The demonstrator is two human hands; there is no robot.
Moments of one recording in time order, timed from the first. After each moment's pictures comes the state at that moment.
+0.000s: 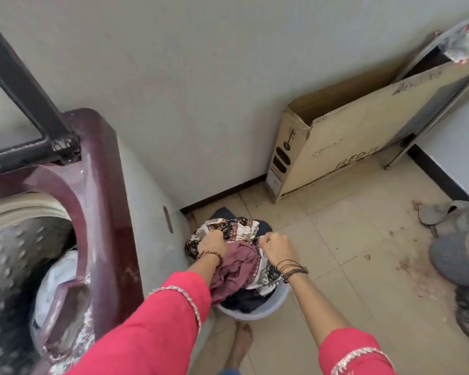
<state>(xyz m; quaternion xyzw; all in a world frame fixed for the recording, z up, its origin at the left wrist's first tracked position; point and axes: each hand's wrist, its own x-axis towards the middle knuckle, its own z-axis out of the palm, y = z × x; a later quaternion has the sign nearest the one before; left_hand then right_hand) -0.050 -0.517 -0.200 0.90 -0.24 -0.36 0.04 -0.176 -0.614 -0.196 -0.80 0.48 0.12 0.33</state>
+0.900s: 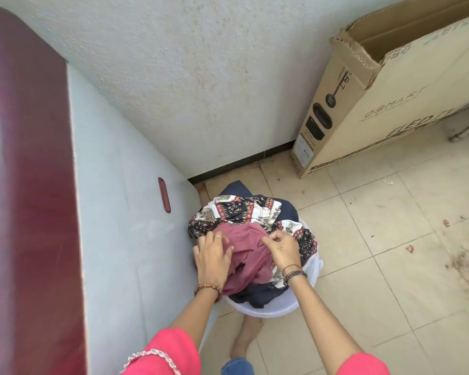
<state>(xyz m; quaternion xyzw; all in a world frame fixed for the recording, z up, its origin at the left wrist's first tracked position) -0.069 -0.476 -0.359 0.94 -0.22 -0.22 0.10 -0.160 -0.610 -0.375 -0.66 0.52 0.05 0.54</state>
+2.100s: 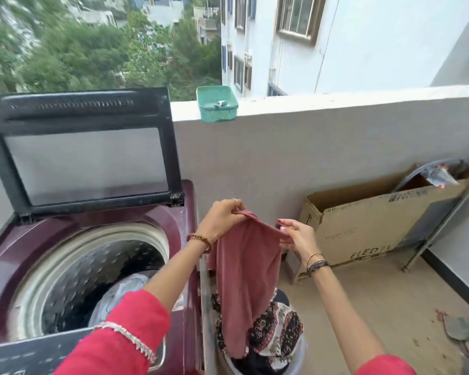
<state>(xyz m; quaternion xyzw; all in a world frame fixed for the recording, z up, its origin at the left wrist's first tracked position) -0.016 -0.445 0.063 0.84 -0.39 -0.10 0.37 -0.153 -0.595 0.021 -0.63 0.38 -0.16 0.66</state>
